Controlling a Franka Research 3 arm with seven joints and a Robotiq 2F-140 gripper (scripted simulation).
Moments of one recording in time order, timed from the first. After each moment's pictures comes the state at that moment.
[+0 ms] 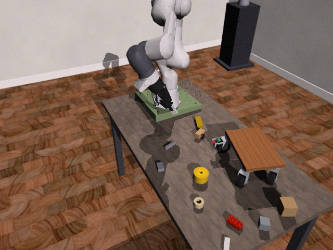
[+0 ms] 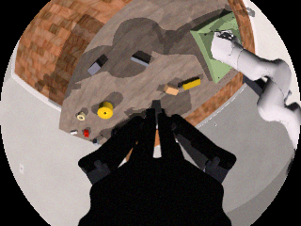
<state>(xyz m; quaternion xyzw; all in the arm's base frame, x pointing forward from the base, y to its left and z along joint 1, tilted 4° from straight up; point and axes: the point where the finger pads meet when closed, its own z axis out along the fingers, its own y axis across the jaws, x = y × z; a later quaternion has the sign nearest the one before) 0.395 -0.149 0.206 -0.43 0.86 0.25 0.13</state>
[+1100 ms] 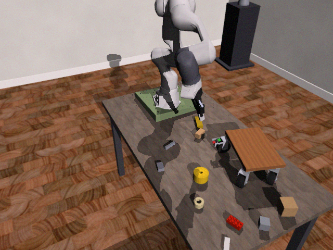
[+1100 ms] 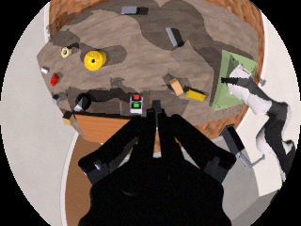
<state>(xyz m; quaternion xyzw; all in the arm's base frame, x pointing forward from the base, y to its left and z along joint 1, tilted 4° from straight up) 0.469 -0.015 0.184 -0.69 0.69 0.20 0.09</state>
